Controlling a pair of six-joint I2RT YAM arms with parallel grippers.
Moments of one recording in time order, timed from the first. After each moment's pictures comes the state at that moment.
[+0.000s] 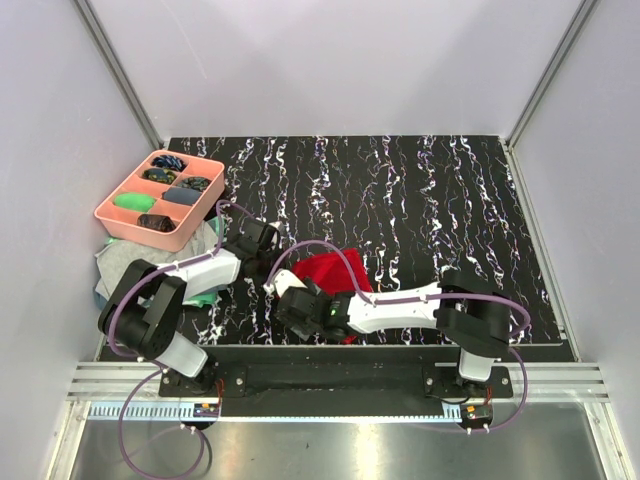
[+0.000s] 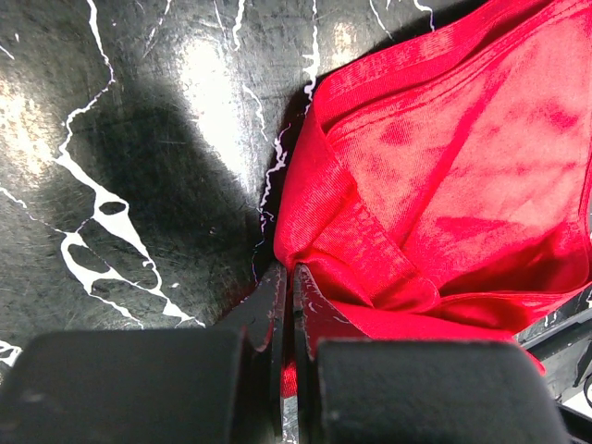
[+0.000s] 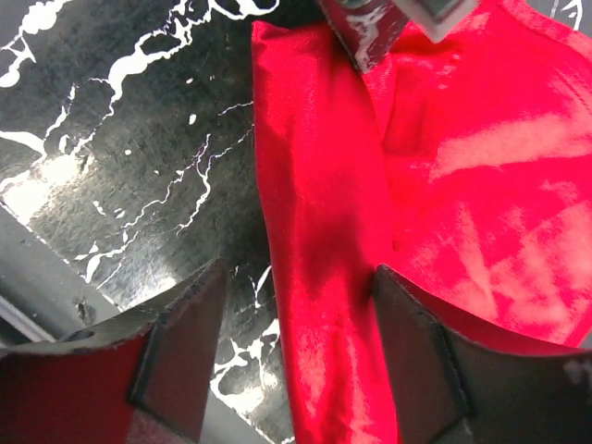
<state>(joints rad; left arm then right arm) -0.48 1.52 0.72 -0.25 0.23 -0.55 1.31 1.78 1.07 -0.25 0.40 0.25</state>
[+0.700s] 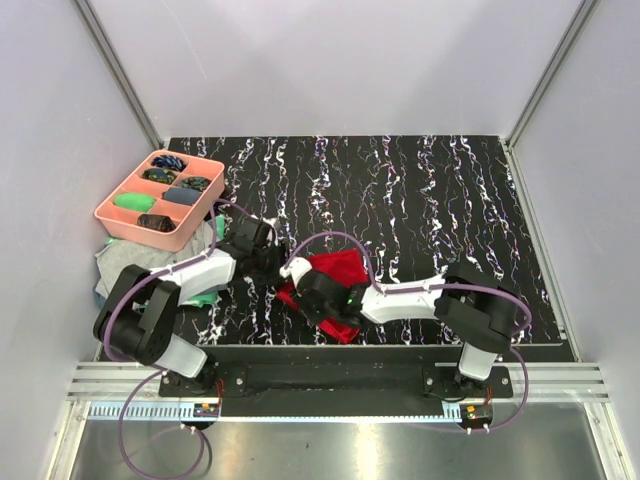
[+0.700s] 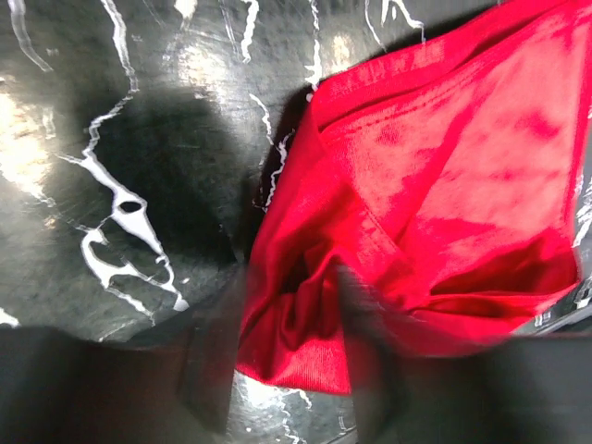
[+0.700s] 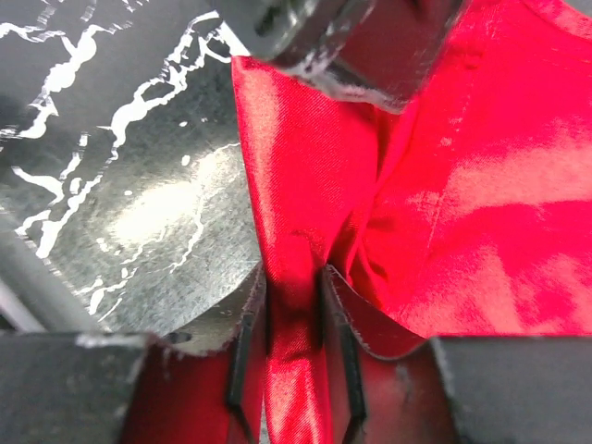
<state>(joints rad) -0.45 1.49 0.72 -0.26 0.24 -0.54 1.19 1.77 0.92 0.03 0.19 0.27</state>
